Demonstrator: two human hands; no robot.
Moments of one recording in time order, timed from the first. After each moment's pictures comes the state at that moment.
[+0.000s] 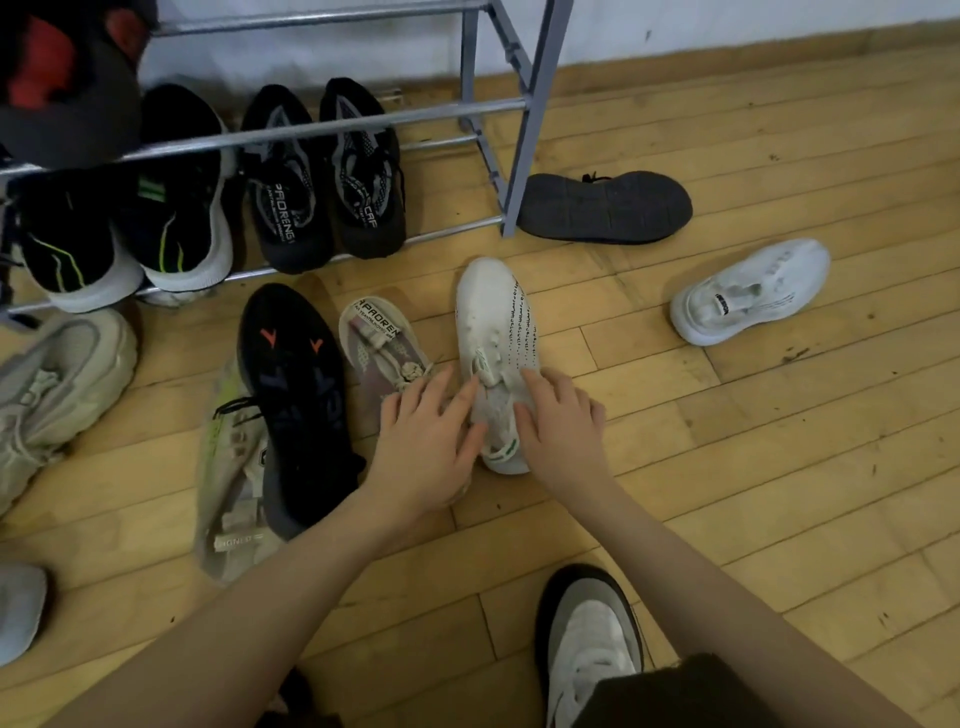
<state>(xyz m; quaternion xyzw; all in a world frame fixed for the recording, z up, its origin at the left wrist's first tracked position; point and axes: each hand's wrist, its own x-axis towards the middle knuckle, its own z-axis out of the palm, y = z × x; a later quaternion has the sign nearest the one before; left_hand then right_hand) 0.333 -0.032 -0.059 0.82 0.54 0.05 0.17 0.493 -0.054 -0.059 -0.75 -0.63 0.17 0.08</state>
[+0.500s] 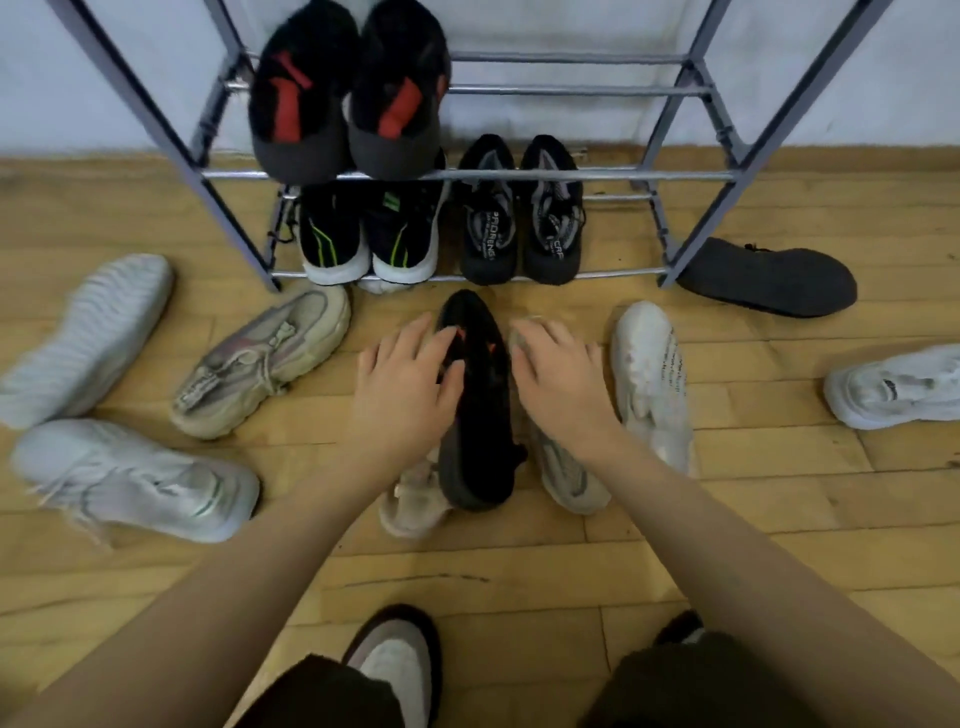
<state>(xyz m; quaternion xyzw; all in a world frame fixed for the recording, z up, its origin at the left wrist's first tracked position) 0.175 -0.025 0.014 0.71 0.68 0.15 0.10 0.340 0.007 0.008 -0.61 -0.75 0.18 0.16</state>
